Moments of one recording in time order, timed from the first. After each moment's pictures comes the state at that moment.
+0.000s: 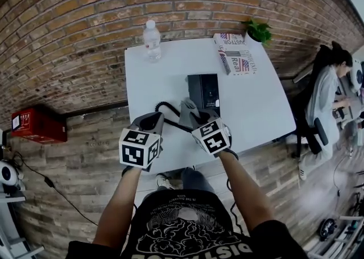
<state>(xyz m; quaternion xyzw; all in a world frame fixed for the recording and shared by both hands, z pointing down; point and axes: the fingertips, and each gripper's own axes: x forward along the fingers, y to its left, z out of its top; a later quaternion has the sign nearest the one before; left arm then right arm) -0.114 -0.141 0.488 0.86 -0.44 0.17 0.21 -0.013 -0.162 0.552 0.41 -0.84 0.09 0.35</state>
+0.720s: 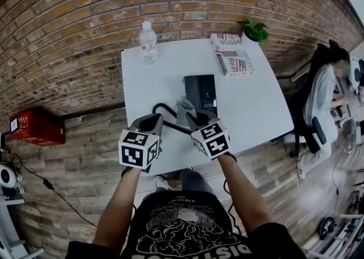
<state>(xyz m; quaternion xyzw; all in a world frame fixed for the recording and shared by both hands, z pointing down) -0.107 -0.142 0.492 0.86 -0.43 0.17 0.22 -0.018 -0.158 0.527 0.41 -0.86 0.11 0.29</state>
